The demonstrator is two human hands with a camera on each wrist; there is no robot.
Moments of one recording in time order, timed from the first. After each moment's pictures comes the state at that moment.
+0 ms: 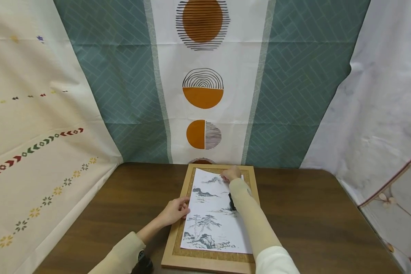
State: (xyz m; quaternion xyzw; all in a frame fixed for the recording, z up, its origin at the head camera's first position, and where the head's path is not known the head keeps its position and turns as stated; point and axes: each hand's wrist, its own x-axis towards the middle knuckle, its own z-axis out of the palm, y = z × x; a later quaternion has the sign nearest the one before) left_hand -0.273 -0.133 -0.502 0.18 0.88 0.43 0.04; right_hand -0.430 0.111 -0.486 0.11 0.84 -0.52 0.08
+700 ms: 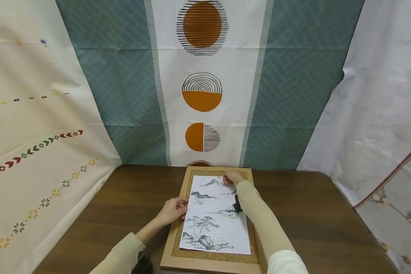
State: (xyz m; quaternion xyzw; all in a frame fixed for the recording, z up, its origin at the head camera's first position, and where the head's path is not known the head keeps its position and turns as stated) left_hand -0.274 -0.133 -0.499 0.13 0.87 0.48 0.02; right_hand -0.428 0.131 -0.478 0.10 0.76 -0.61 0.19
